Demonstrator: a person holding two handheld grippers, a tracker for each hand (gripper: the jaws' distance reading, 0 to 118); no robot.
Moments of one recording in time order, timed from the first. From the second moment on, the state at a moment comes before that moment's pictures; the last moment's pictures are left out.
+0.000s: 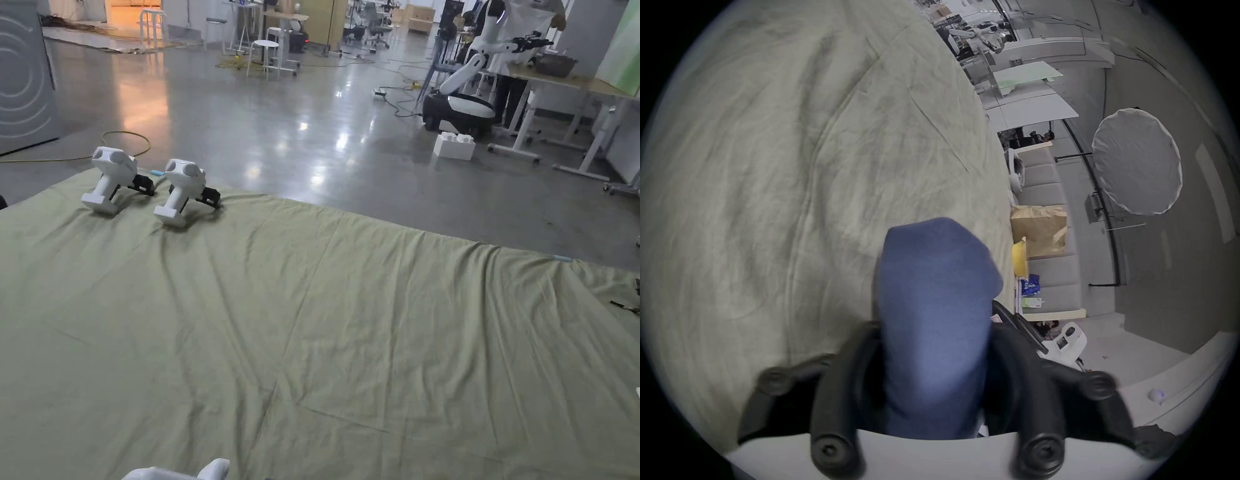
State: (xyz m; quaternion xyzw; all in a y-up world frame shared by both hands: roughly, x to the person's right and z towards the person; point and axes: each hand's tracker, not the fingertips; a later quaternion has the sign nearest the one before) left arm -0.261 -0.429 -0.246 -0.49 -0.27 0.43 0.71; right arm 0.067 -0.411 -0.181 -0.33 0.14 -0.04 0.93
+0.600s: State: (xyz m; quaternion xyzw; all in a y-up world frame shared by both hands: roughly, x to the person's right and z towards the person) left arm -0.437 -0.329 -0.213 -0.45 -0.21 0.36 0.79; right arm 0.085 -0.344 -0.214 -0.28 0.11 0.00 0.95
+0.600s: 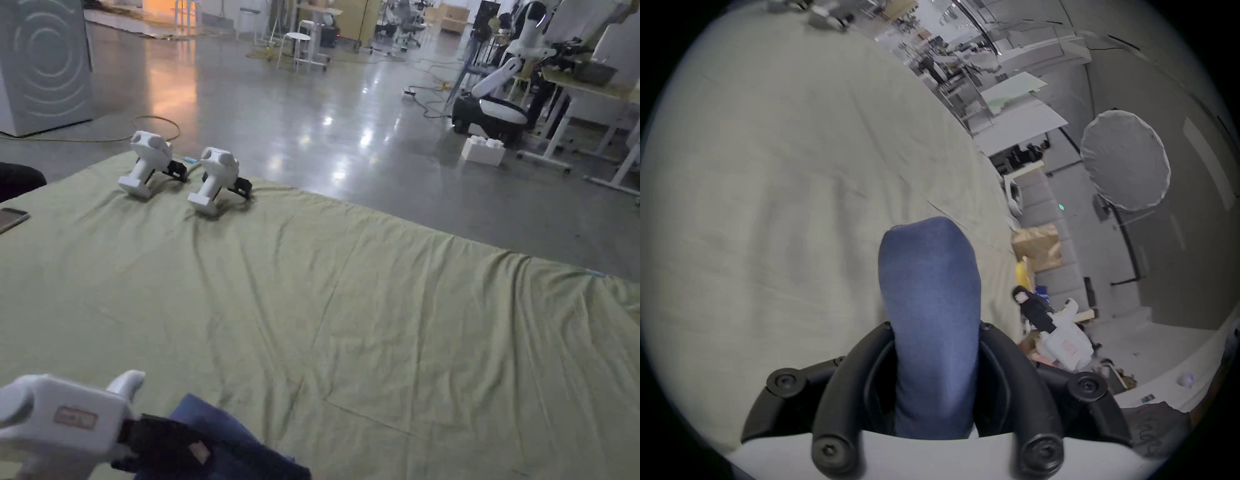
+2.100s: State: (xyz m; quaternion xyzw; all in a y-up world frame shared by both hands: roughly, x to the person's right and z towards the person) left arm -0.417 -0.257 -0.193 -0.31 0.13 0.13 0.93; right arm 0.147 -0.297 -0.240 -0.23 0.05 -0.01 0.97
